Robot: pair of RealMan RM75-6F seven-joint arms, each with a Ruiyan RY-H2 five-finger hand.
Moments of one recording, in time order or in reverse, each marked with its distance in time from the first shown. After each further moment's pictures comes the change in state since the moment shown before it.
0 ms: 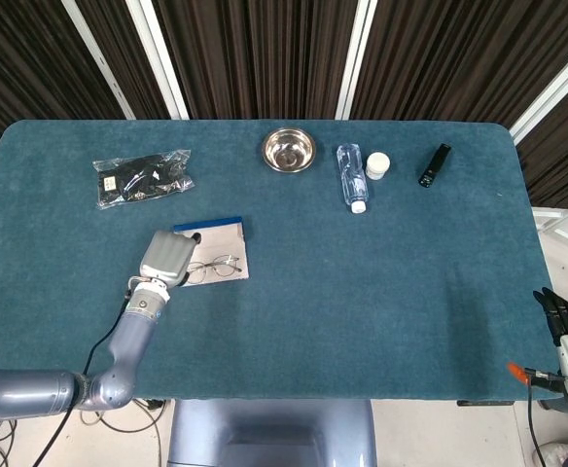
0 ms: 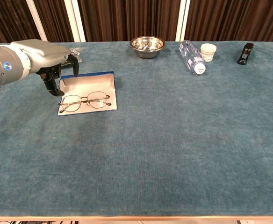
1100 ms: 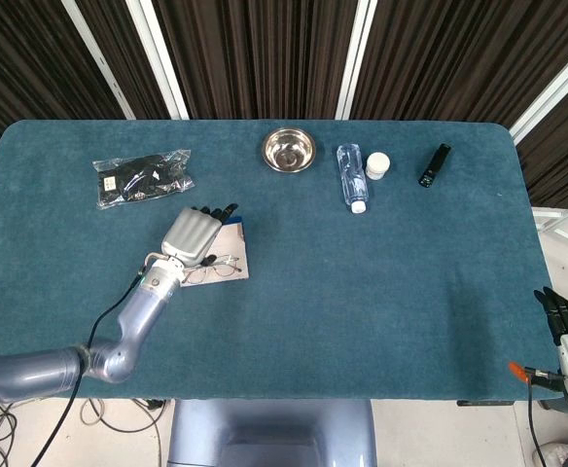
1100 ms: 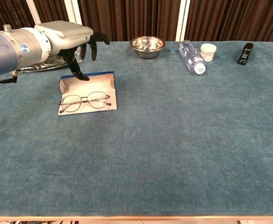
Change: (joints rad) left arm -0.012 -0.002 -0.032 0.153 0.327 -0.155 -0.275; right arm 0.000 -0.006 0.004 0.003 0.008 0.000 -0.016
